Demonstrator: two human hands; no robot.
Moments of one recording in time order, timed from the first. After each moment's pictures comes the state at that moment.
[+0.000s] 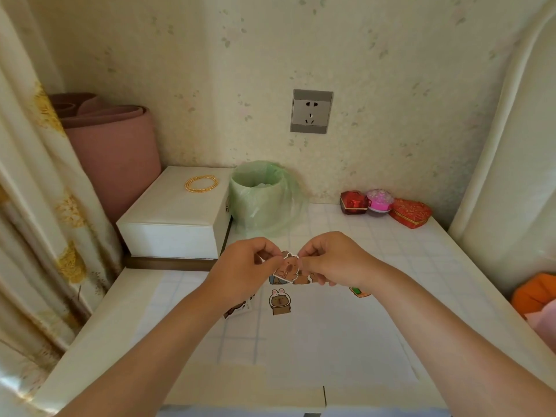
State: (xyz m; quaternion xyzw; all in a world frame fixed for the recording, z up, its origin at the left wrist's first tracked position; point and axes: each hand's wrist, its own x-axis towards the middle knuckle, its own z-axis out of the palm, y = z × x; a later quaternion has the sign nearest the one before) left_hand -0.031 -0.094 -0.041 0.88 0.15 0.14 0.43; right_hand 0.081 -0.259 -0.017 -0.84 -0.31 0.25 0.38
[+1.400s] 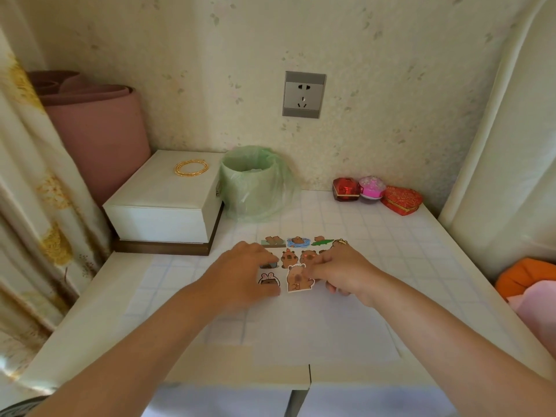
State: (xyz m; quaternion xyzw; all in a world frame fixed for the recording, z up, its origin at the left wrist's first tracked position) left_hand -0.033 -0.101 -0.071 0.98 0.07 -0.01 0.18; right_hand 0.079 -0.288 -0.054 -0.87 -0.16 0.28 0.38
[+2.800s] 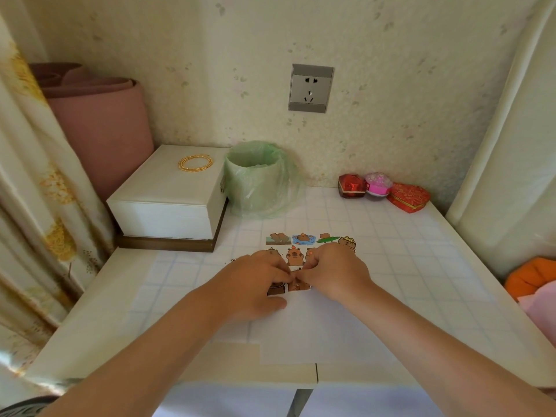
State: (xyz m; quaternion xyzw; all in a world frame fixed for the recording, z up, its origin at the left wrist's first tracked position) left_hand -0.036 -0.106 -0.081 0.99 -0.05 -0.02 0.15; right_hand 0.062 -0.263 -0.066 -0.95 -0.23 0.11 0.18
